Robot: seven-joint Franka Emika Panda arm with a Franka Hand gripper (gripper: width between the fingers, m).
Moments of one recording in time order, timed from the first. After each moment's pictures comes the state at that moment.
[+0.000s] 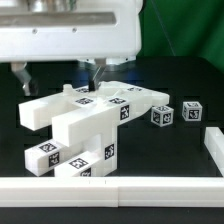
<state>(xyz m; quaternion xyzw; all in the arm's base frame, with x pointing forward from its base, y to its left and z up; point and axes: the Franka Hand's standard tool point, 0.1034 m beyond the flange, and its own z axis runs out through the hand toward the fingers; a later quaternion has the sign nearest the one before) 0.622 -0.074 0.141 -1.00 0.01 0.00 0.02</state>
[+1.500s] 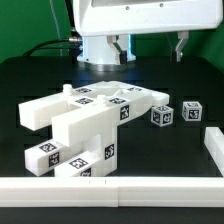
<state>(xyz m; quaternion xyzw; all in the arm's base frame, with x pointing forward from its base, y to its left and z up) 0.561 0.038 0.142 -0.99 0.13 0.02 0.05</state>
